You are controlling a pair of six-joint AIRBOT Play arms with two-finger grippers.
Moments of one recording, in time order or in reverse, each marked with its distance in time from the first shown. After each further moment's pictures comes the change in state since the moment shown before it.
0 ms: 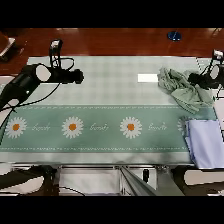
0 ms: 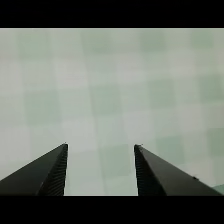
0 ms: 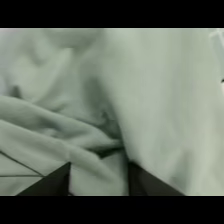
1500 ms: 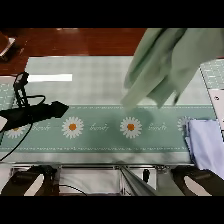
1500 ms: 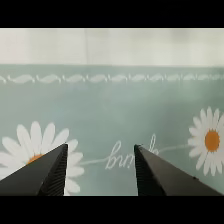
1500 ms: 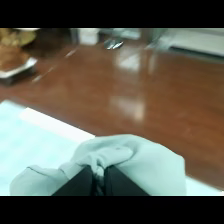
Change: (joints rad) left arm 0.157 0.739 -0.524 -0.210 -0.259 0.050; right arm 0.442 0.578 0.541 0.625 0.385 -0.531
